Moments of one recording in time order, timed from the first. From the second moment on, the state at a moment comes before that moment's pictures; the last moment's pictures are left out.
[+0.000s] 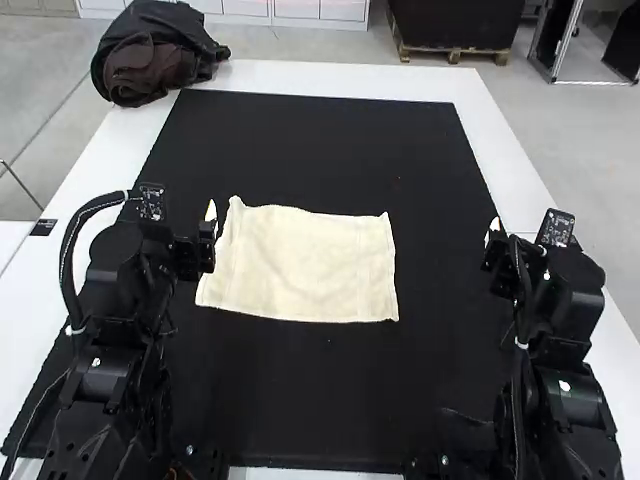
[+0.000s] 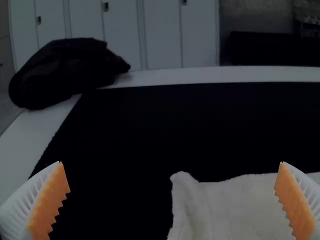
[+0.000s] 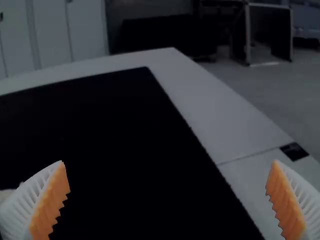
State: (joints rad) left arm -0.01 0.01 0.01 0.00 -0.03 0.05; right arm -0.08 0.01 0.01 -0.05 0.15 0.05
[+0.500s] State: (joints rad) left arm -0.01 0.01 0.01 0.00 -0.03 0.05; right arm -0.08 0.01 0.01 -0.05 0.15 0.08
